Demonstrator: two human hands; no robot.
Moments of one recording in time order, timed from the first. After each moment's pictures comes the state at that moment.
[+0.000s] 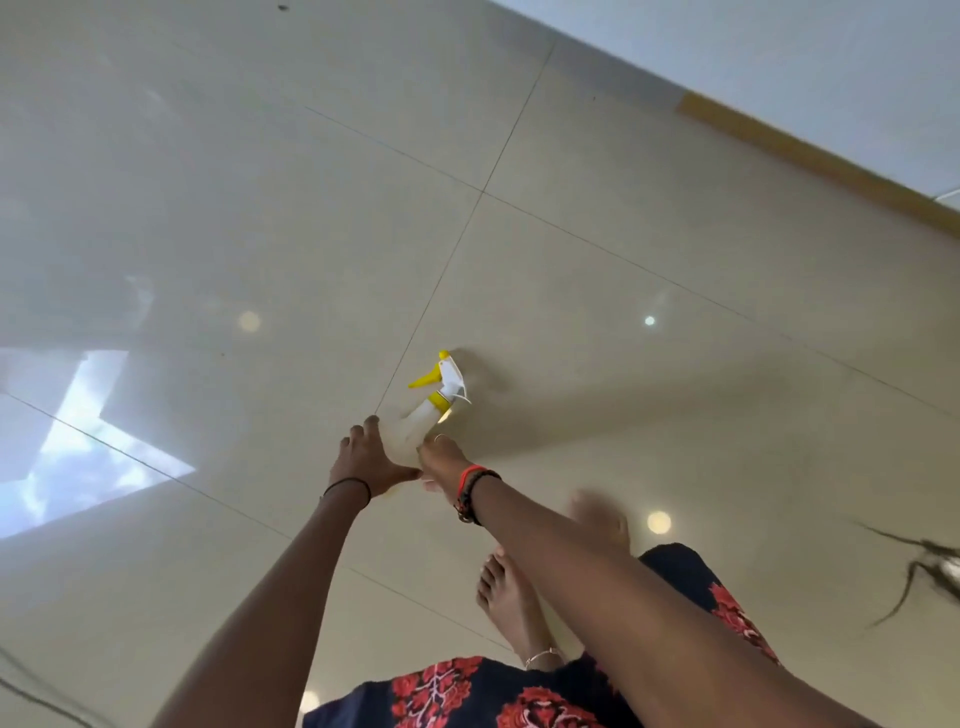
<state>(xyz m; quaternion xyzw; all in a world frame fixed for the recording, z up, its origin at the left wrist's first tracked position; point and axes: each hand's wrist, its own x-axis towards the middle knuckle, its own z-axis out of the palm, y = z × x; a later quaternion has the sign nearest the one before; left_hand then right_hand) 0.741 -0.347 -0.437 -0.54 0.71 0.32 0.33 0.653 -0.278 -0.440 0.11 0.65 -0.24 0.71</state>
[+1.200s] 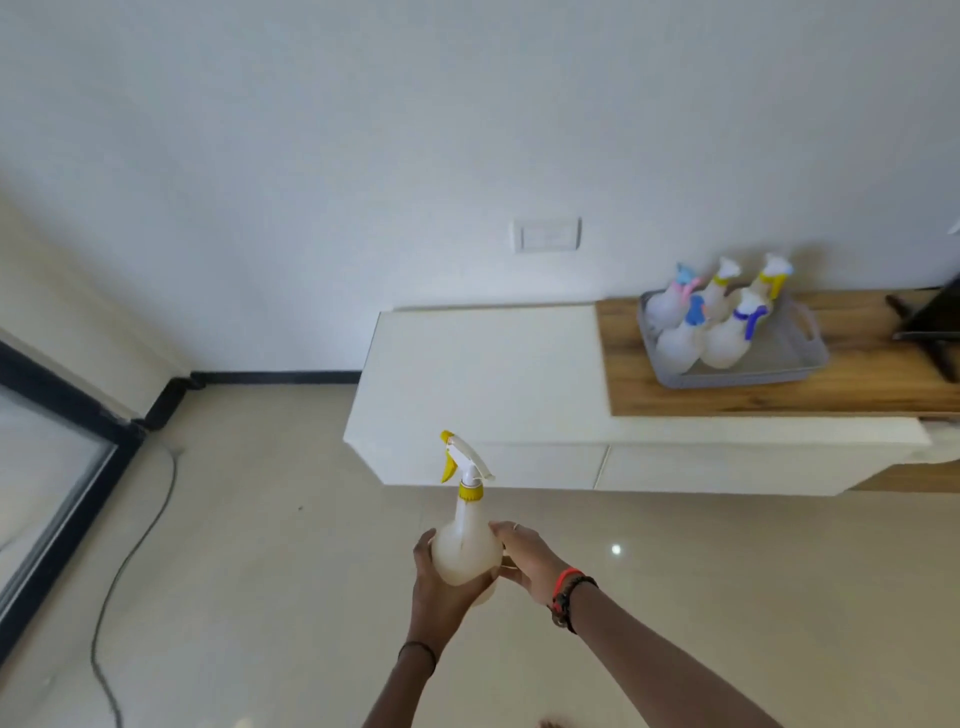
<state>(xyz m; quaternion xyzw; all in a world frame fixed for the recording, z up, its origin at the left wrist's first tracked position) 0.484 -0.246 0.108 -0.38 0.74 0.55 -0.01 0.379 -0.149 0.124 0.15 0.62 -0.59 0.50</state>
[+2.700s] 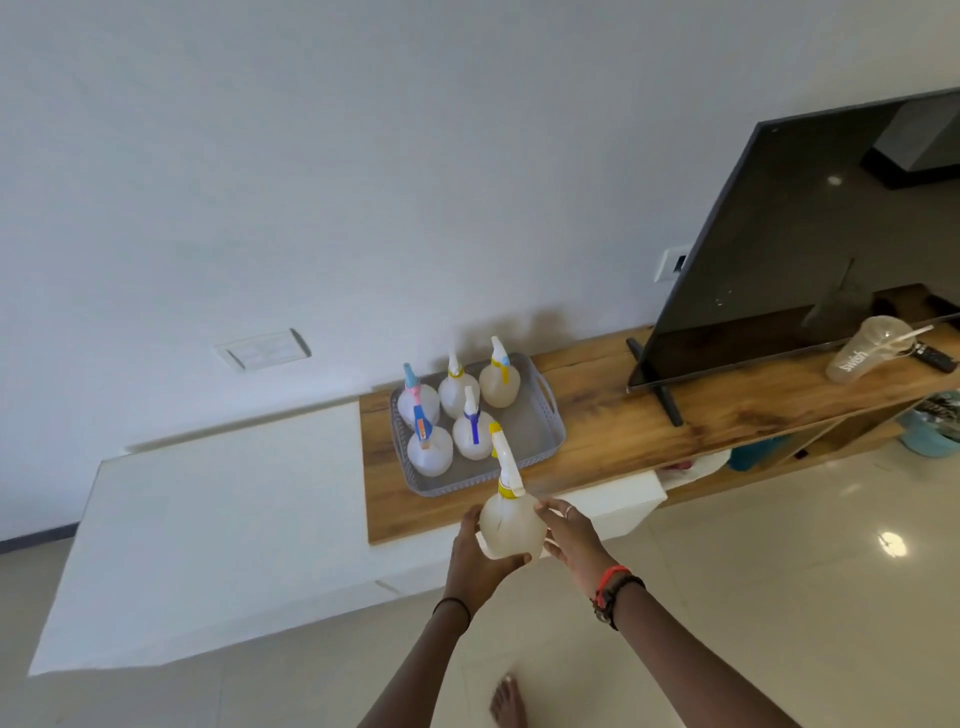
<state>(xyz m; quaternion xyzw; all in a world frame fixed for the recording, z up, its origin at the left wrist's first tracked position) 0.079 0.099 0.134 -0.19 0.80 0.55 0.13 0.027 0.241 0.145 0.29 0.66 -0.63 0.29</state>
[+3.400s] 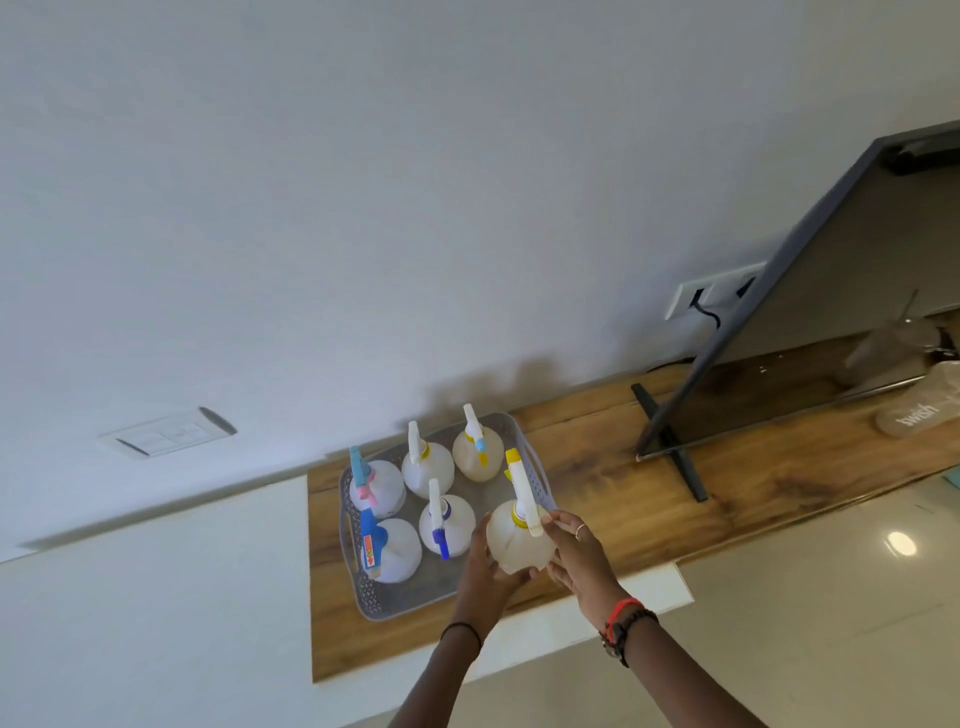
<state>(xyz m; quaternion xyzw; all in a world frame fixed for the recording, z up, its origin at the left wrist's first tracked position) -0.101 0.127 0.066 -0.16 0.75 0.62 0.15 -0.141 0.261 0.073 0.32 0.61 -0.68 0.25</state>
